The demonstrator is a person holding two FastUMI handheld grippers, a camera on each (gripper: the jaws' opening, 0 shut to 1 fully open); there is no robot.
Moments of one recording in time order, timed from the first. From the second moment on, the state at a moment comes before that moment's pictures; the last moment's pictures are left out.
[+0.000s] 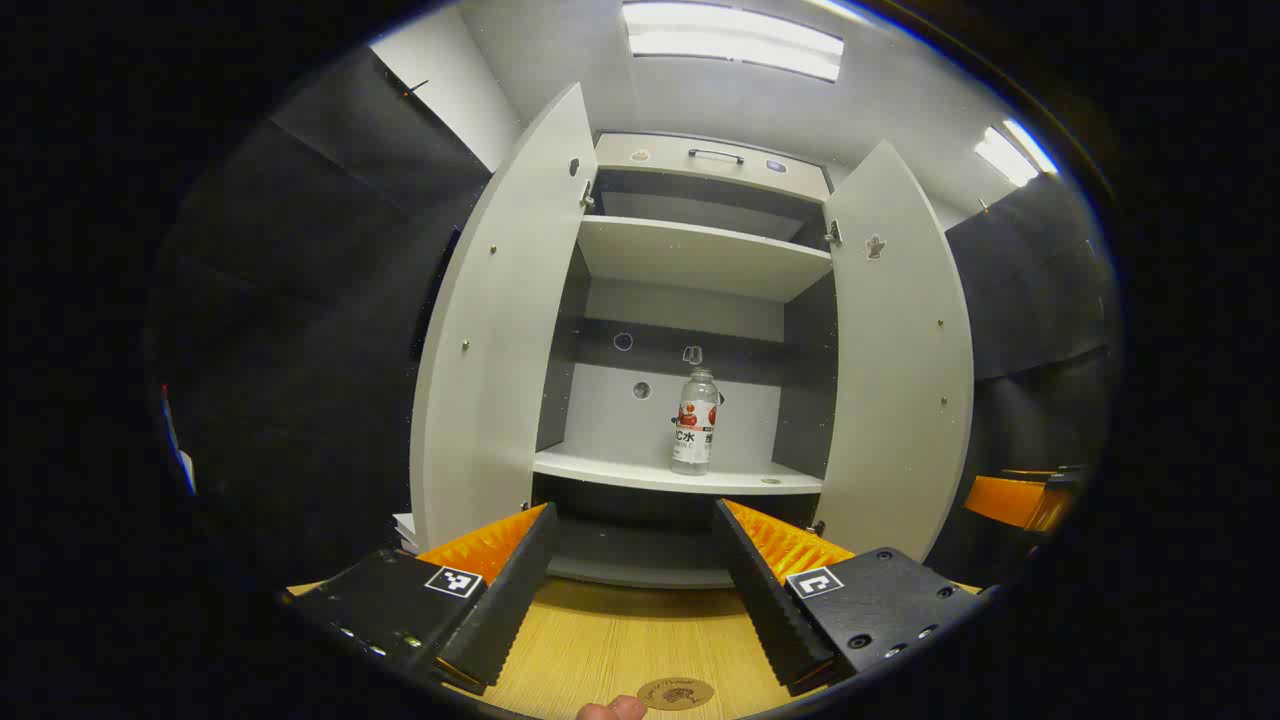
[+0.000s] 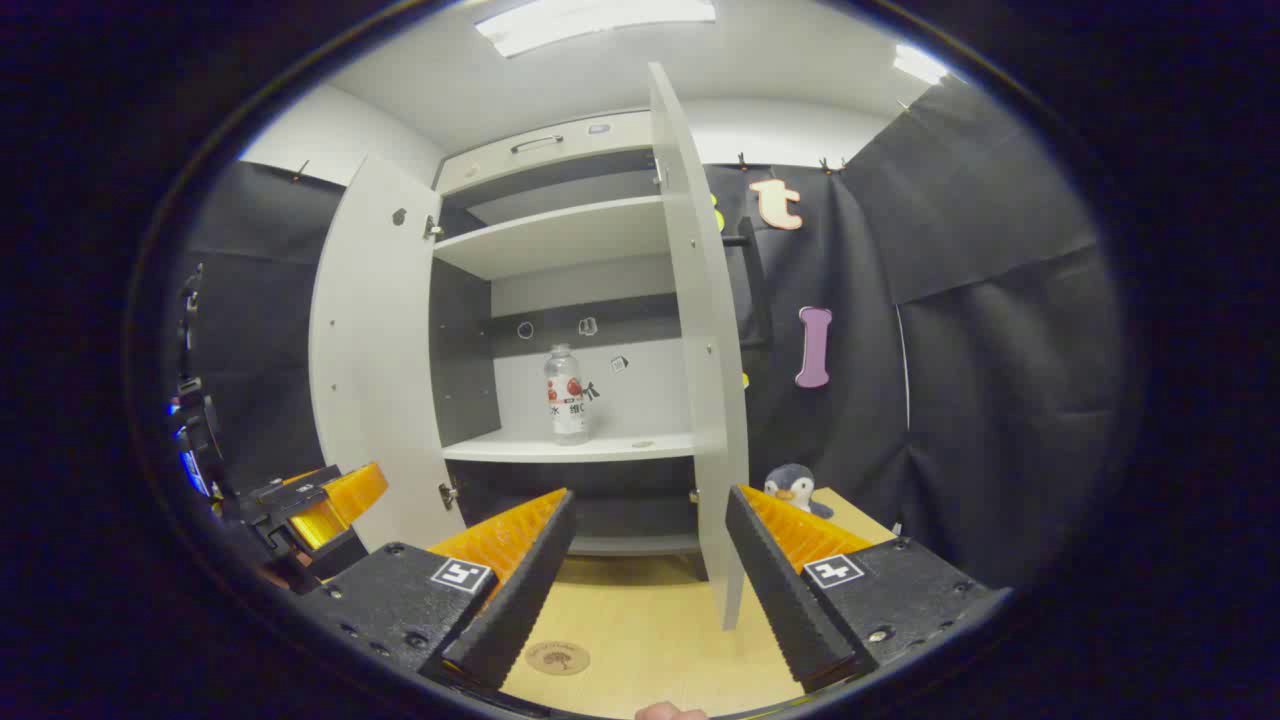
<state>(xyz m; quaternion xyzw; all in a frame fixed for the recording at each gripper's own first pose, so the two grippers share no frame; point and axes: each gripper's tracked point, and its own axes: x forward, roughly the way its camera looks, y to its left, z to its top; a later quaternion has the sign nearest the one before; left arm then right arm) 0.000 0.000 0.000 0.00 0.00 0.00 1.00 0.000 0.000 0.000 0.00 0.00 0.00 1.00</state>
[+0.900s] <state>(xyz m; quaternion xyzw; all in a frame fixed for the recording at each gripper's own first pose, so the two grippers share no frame) 0.009 0.006 -0.012 0.04 0.03 0.01 1.00 0.009 0.014 -0.009 -0.01 0.01 0.03 1.00</state>
